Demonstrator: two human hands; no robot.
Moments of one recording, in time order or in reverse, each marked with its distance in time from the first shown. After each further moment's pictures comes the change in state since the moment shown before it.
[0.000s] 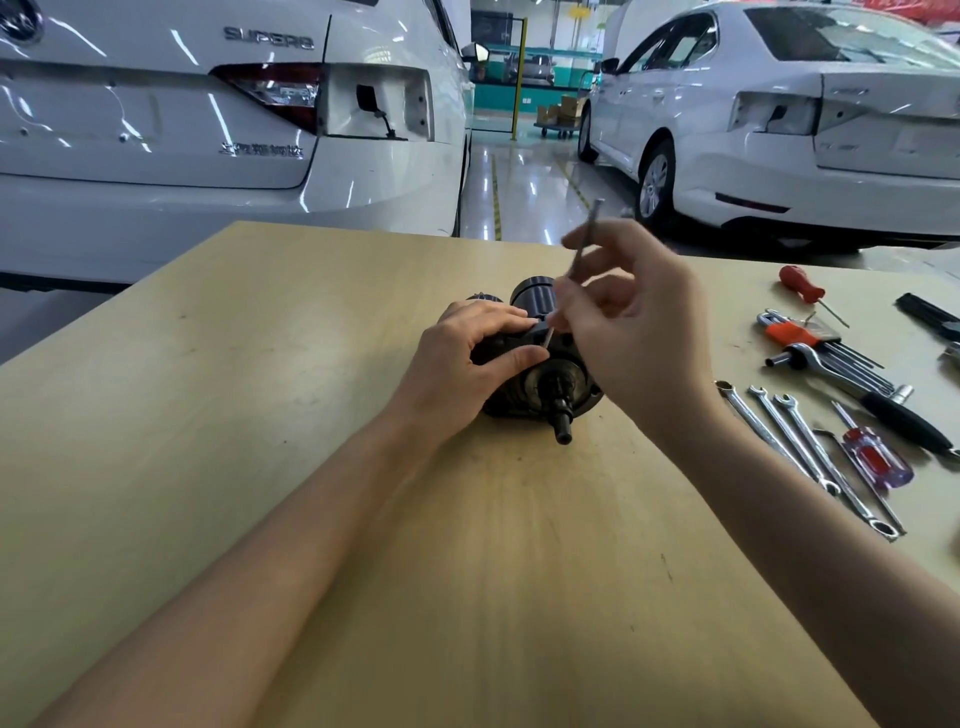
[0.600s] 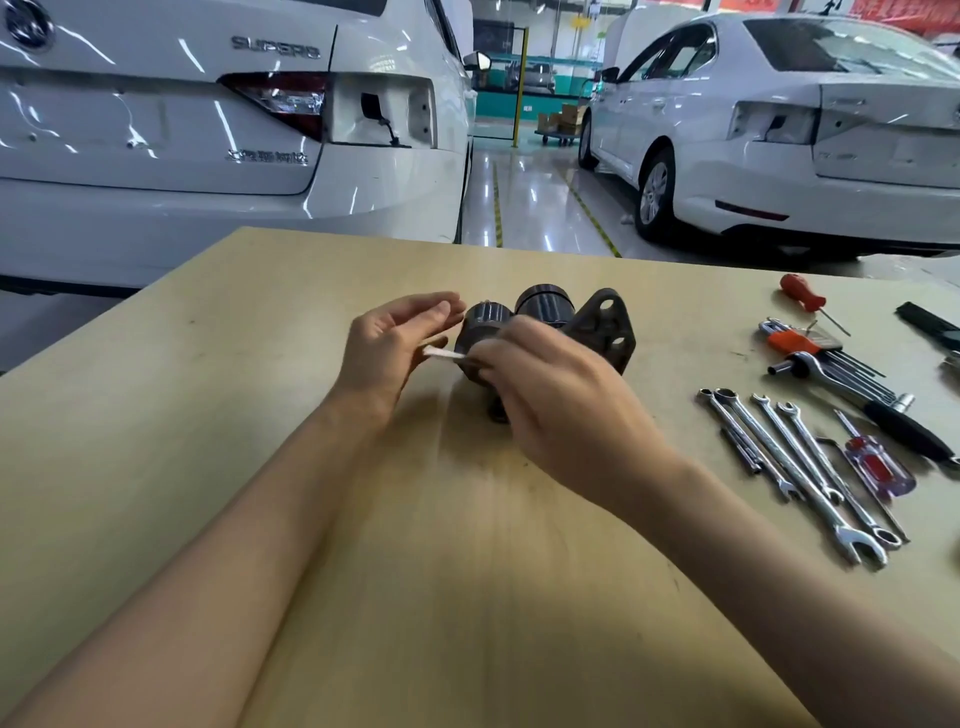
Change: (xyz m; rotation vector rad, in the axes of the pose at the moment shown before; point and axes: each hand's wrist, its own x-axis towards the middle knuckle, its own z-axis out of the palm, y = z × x) left_hand 0.008 -0.023 -0.031 -0.664 0.239 -0.434; right_hand -0.029 0.007 0.021 -0.502 -0.364 -0.590
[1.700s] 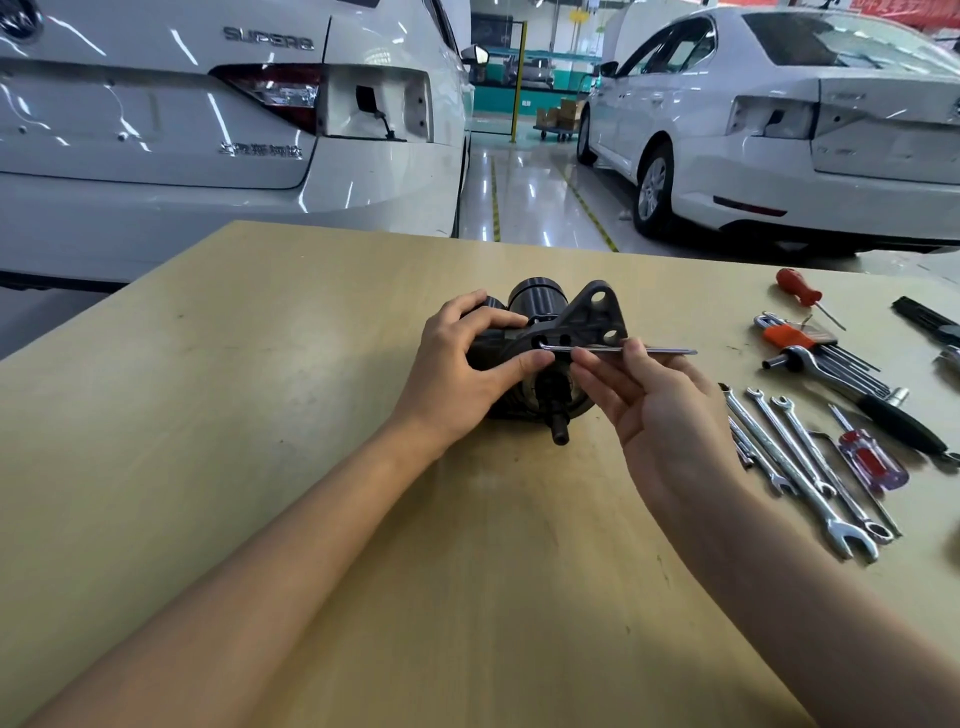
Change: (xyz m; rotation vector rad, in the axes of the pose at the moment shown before) left_hand -0.028 -0.011 0.039 0.629 -0.133 0.271; right_hand -0.026 0.021 -0.011 1.450 0.718 1.180
